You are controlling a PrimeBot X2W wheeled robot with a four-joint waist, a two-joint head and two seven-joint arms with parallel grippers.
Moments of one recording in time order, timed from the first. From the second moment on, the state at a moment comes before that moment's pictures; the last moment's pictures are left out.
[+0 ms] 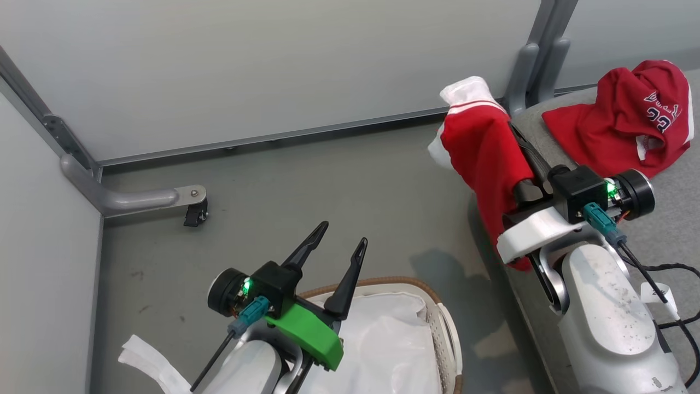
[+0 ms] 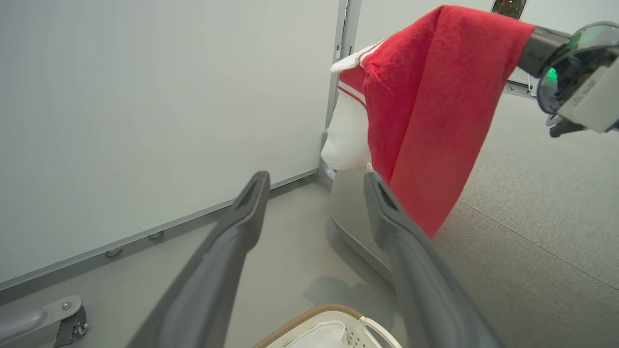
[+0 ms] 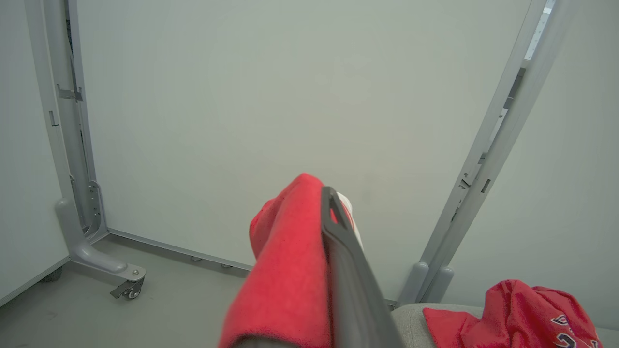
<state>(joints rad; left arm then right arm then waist) -0.31 0.10 -0.61 0.35 -0.37 -0.13 -0.26 -0.45 -0.05 0.08 0.31 -0.06 0.13 -0.26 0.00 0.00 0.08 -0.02</state>
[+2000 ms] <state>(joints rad) -0.34 0.10 -0.69 0.35 -0.34 -0.13 -0.26 -0.73 -0.33 -0.24 0.18 -0.11 0.13 -0.26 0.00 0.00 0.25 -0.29</state>
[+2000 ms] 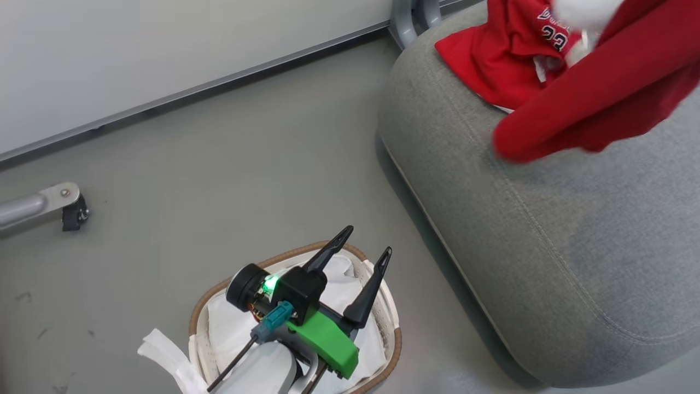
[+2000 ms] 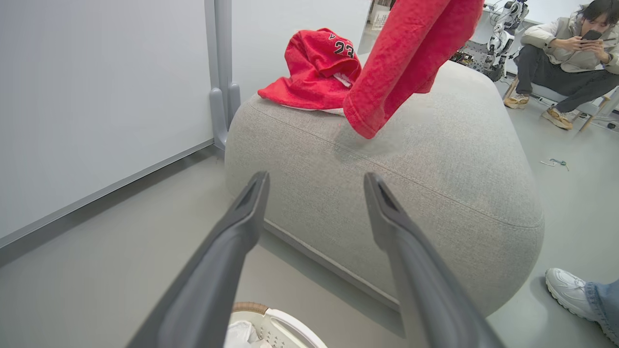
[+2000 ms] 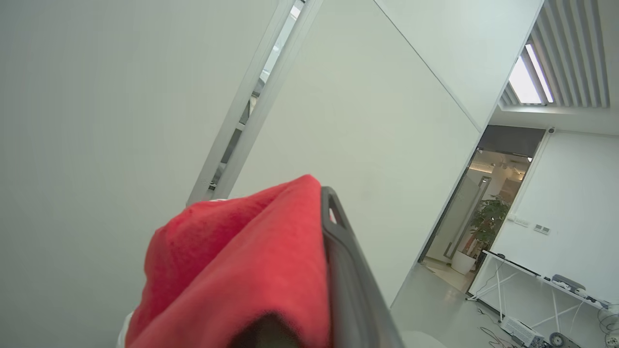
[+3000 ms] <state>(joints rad) -0.50 0.17 -0.66 0.32 -0.26 -0.13 -0.26 -0.87 -0.27 -0.49 0.56 -0.16 0.13 -0.26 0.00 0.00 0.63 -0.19</state>
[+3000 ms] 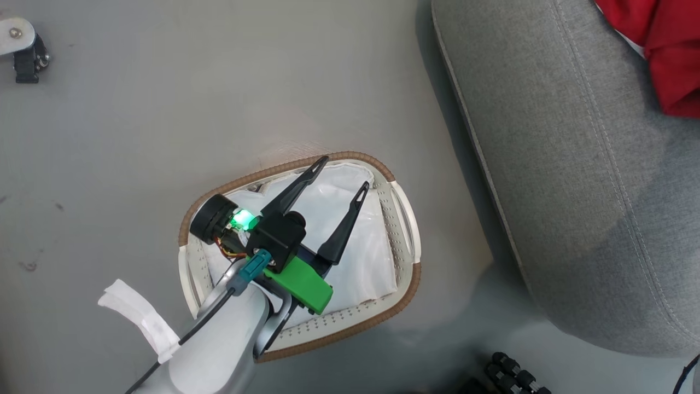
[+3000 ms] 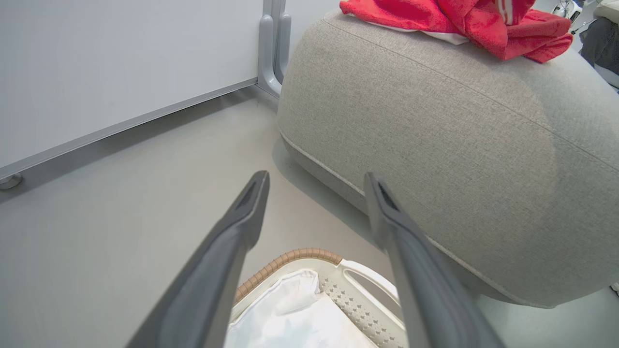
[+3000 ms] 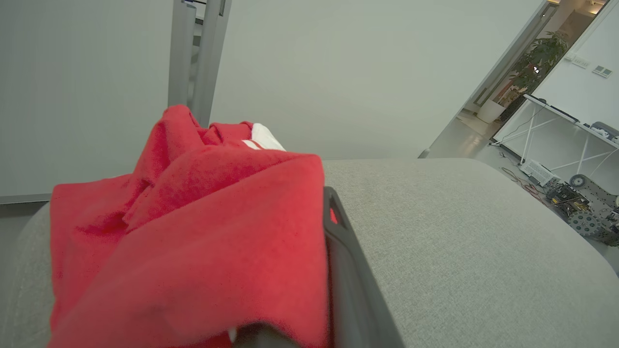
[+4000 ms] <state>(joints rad) -0.39 0.10 -0.57 0.35 -0.32 -0.13 -0.26 -0.56 -0.18 -0.44 0.49 -0.18 0.13 -0.26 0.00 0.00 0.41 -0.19</state>
